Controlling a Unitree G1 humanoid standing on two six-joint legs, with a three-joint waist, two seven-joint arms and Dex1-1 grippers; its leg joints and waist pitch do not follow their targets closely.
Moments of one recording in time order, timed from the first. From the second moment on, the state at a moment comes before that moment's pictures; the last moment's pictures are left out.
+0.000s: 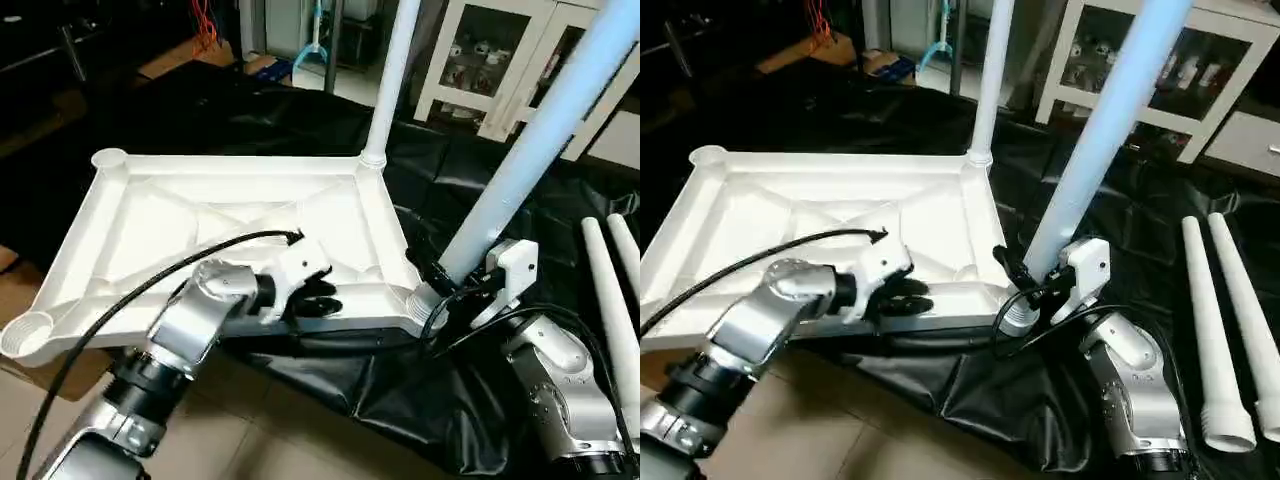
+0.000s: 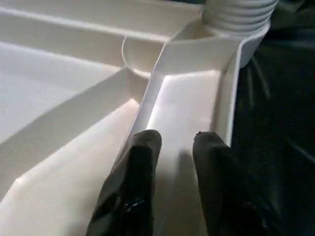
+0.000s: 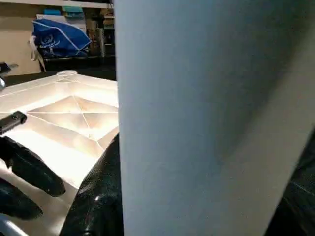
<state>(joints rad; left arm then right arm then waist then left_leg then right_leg) -0.52 0.34 -0.38 0.21 0.02 0.48 -0.92 -0.12 -0.28 -0.03 0.14 0.34 -0.04 0.65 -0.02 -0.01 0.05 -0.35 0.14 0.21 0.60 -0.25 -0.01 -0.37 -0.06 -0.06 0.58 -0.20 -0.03</state>
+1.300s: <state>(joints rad) -0.59 0.33 -0.51 0.32 0.08 0.45 -1.02 -0.13 -0.27 -0.03 0.16 0.32 -0.05 0.63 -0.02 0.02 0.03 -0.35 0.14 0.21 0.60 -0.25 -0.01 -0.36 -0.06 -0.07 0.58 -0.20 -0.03</state>
